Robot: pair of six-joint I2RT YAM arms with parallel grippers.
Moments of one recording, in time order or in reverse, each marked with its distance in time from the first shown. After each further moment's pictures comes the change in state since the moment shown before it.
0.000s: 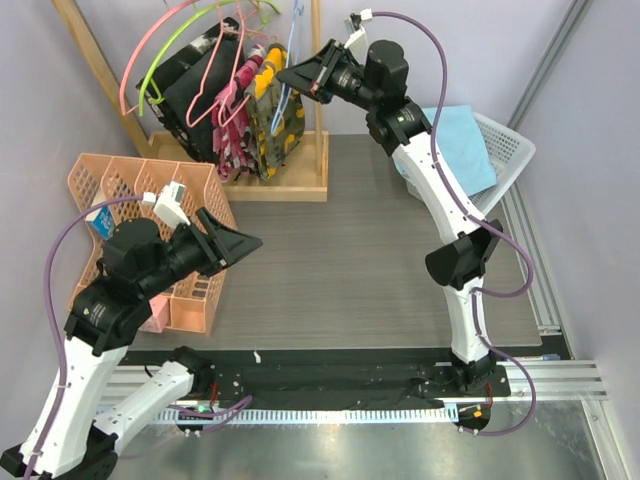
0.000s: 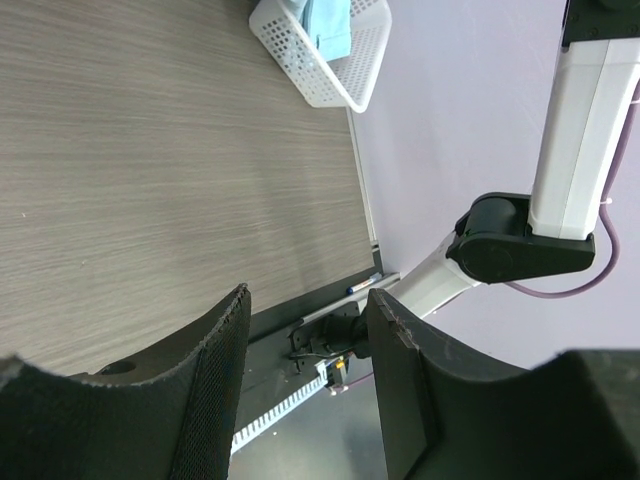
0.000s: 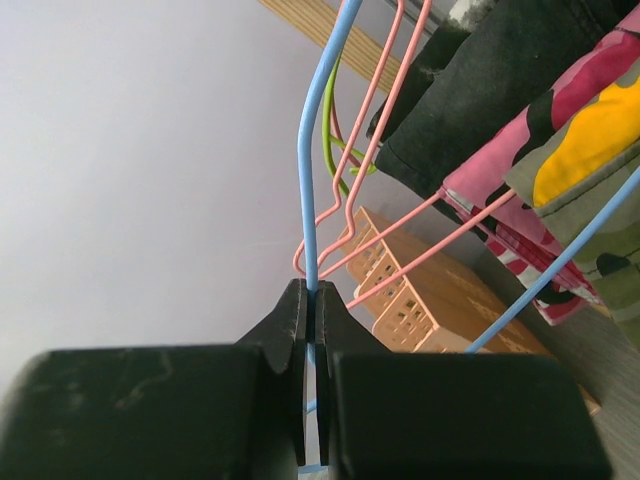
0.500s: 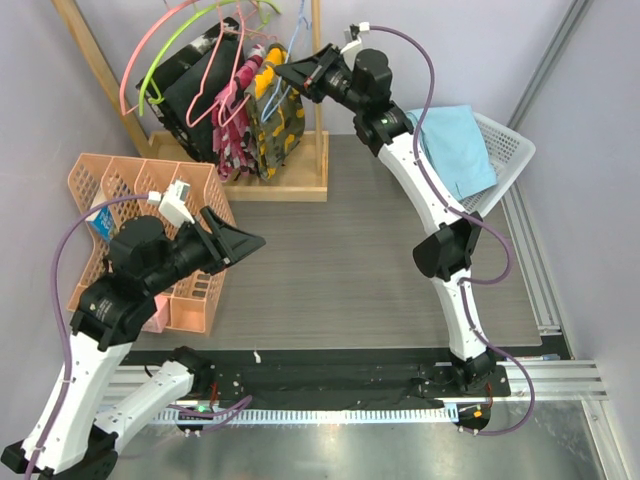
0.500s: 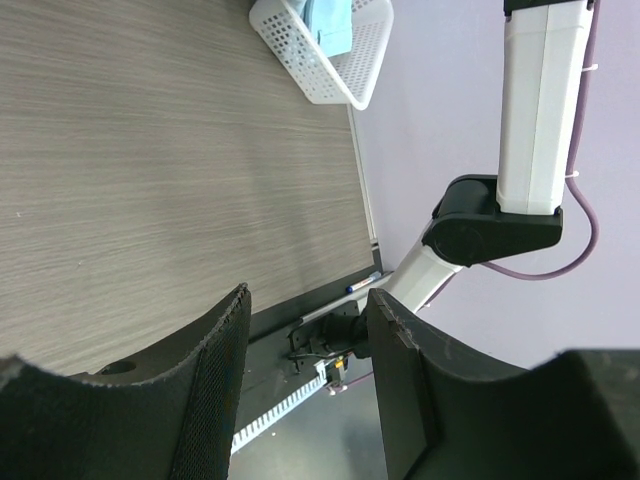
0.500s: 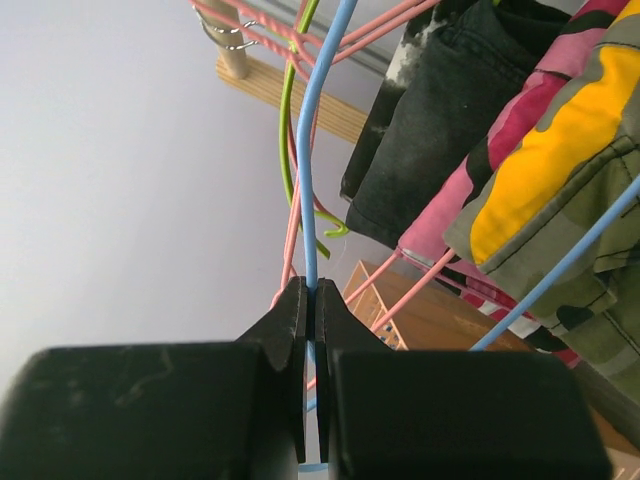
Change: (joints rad) left arm 0.000 0.014 -0.023 0.027 0.011 -0.007; right arm 0.000 0.152 0.086 0.106 0.114 0.151
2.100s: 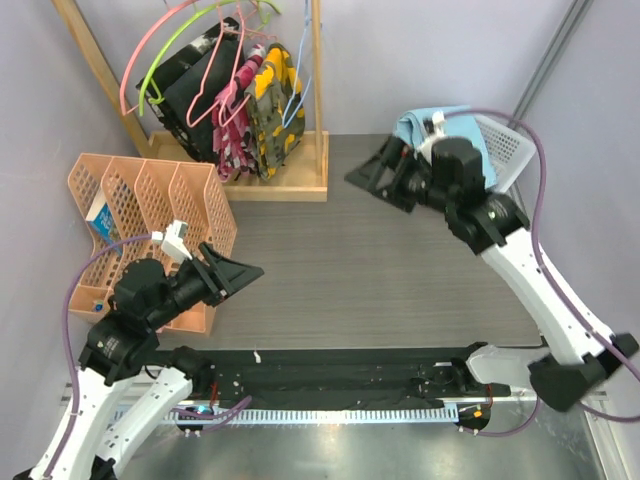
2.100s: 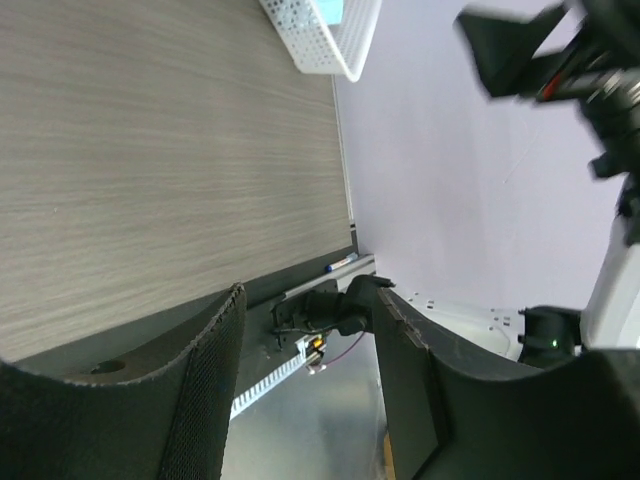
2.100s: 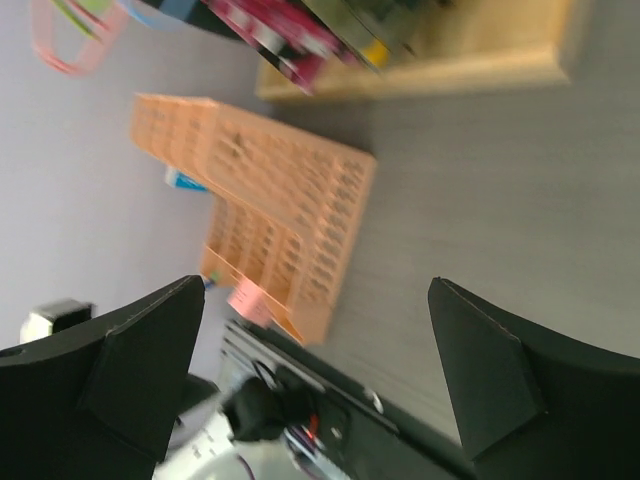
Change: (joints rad) left arm 0.000 -0.237 -0.265 0.064 0.033 -0.112; right arm 0.004 -0.981 -1.011 -0.445 0.212 -0.333
